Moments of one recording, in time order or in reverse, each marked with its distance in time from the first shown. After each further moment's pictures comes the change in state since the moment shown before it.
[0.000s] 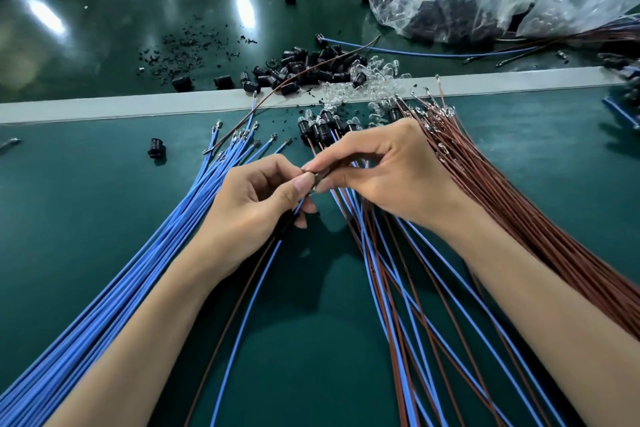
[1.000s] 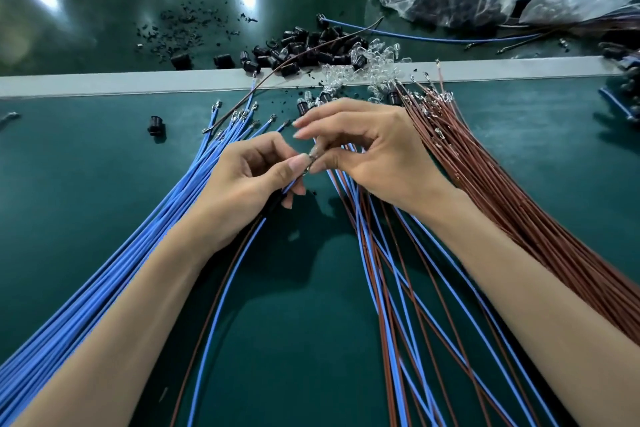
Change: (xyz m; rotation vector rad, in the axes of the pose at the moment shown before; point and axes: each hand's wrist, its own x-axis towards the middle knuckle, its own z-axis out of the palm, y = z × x) left_hand 0.006 -0.001 -0.004 -0.031 -0.030 0.009; right_hand 0.004 0.003 0.004 -0.024 0.011 -0.060
